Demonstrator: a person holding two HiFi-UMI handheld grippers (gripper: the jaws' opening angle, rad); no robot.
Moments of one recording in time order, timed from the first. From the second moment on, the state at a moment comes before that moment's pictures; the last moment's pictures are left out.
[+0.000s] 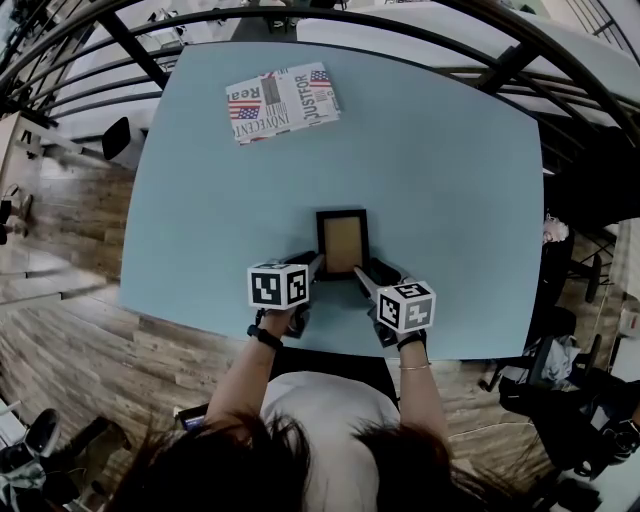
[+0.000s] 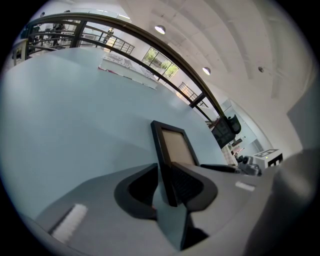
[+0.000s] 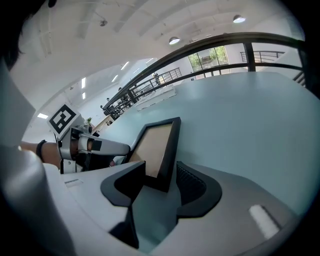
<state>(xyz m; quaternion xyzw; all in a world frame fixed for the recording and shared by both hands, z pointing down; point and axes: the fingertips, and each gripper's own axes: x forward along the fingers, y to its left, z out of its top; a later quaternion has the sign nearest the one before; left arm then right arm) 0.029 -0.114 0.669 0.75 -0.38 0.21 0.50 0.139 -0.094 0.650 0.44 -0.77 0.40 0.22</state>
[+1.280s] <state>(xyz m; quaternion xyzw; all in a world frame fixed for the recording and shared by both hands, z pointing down) 0.024 -0.116 0.667 0.74 -0.38 0.19 0.52 0.132 -0.092 0.641 0.28 -0.67 0.69 -0.01</state>
